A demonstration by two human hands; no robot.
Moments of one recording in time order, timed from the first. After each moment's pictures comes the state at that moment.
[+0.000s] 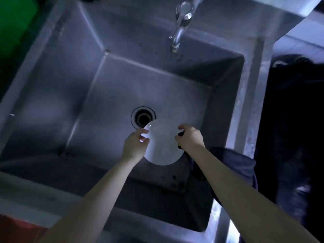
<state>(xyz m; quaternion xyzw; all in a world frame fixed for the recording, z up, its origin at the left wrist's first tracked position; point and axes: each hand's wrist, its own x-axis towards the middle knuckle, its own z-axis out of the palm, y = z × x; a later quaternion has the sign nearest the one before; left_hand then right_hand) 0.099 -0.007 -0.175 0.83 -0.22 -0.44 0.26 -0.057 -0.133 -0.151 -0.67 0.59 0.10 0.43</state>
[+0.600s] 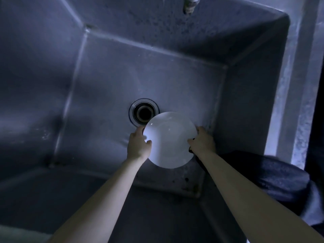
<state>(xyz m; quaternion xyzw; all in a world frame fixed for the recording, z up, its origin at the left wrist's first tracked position) 0.116 -0.018 -0.274 0.83 -0.22 -0.48 0.17 -0.061 -0.124 -0.252 -0.56 0.70 0.14 0.42</state>
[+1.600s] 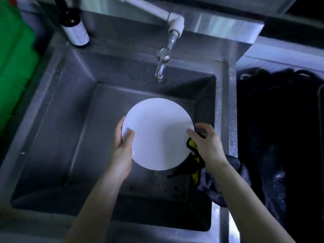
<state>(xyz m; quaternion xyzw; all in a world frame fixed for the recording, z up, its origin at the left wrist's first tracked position) 0.127 -0.032 -0.060 0.65 -0.10 -0.49 0.58 -0.073 -0.126 -0.032 -0.50 0.69 -0.18 0.49</state>
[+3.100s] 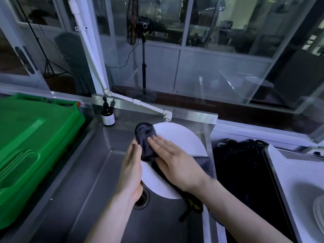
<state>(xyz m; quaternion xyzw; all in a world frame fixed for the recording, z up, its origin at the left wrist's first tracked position) 0.101 -0.036 0.119 0.53 -0.22 -0.42 0.70 -0.027 -0.103 0.144 -0.94 0.25 -0.18 0.13</state>
